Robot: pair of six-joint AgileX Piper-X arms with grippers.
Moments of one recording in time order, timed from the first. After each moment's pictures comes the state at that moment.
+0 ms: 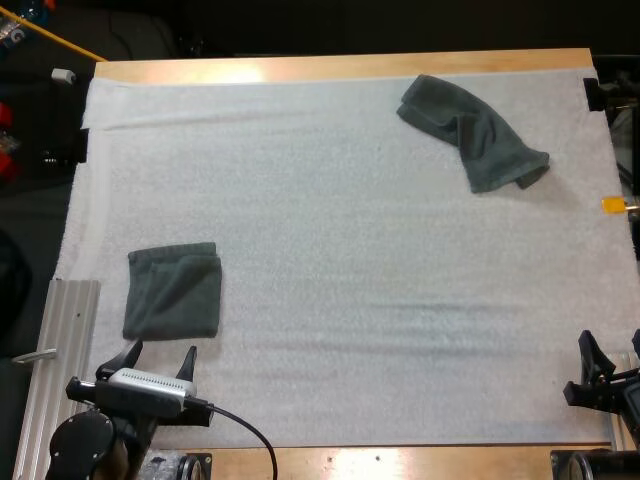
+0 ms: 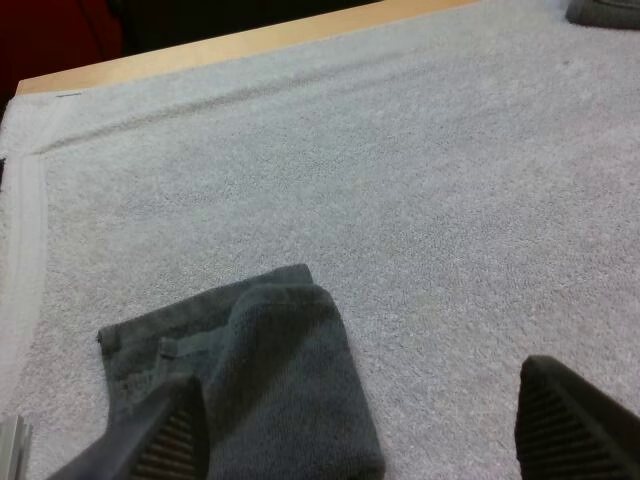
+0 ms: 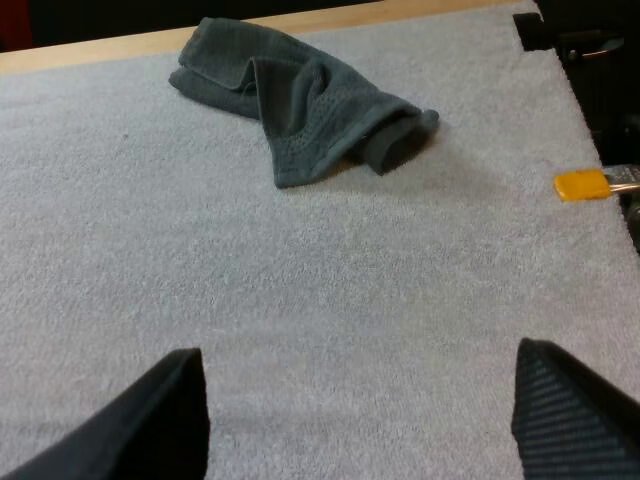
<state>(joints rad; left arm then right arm) -0.04 -0.01 -0.53 1.06 0.11 -1.64 0.02 -0.01 -0.52 1.03 -0.05 -1.77</state>
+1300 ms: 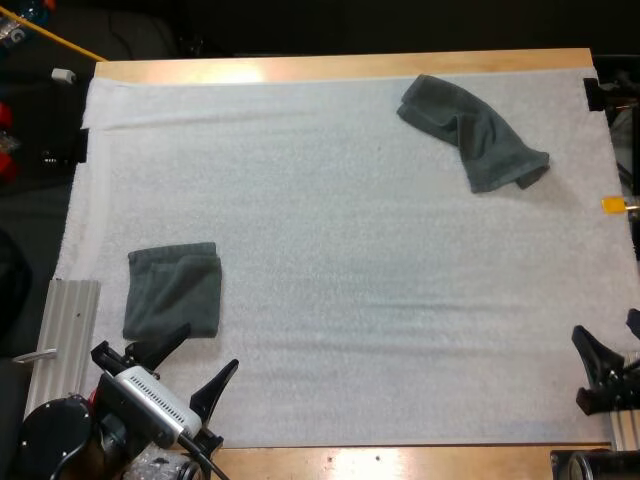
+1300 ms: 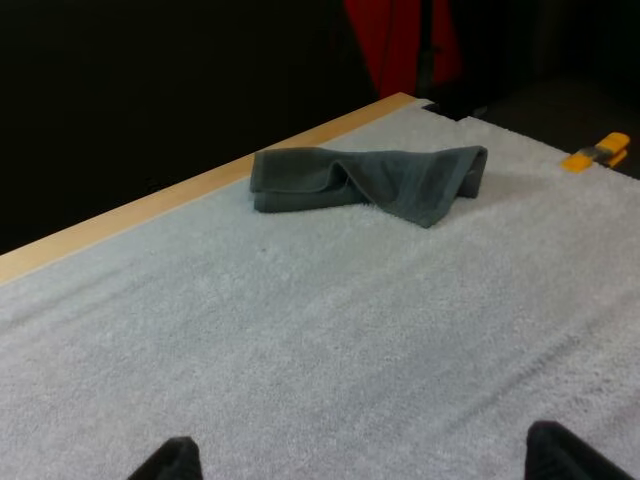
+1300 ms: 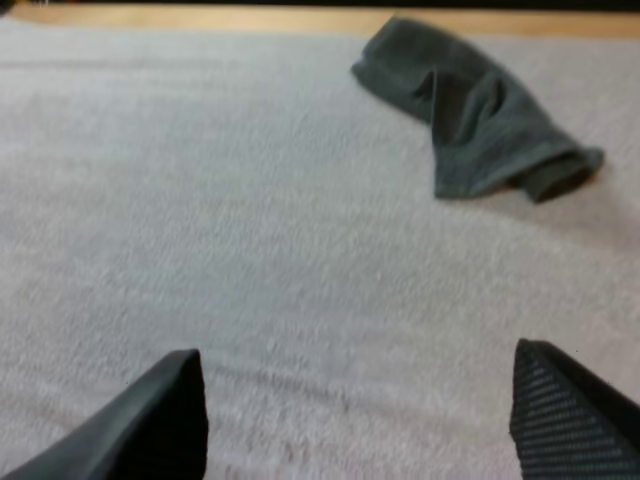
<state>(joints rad) -0.22 0.18 -0.76 1.04 0.39 -1.59 0.02 0.34 -0.92 1.20 -0.29 -1.90</state>
